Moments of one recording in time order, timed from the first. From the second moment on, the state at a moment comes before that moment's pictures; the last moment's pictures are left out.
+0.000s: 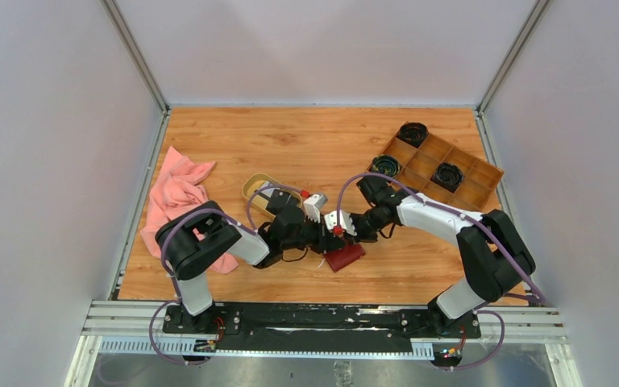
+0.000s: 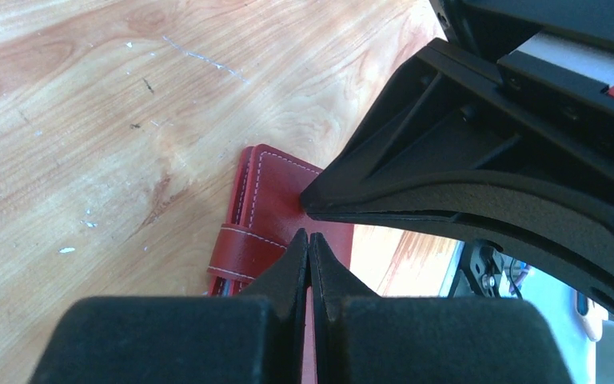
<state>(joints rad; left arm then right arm) -0.88 1.78 0.53 0.88 0.32 -0.71 0.58 1.53 0.87 -0.57 -0.62 -1.19</state>
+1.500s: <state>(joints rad) -1.00 1.81 0.40 1.15 0.04 -0.73 0.60 1.54 0.87 -0.56 -0.62 -1.19</state>
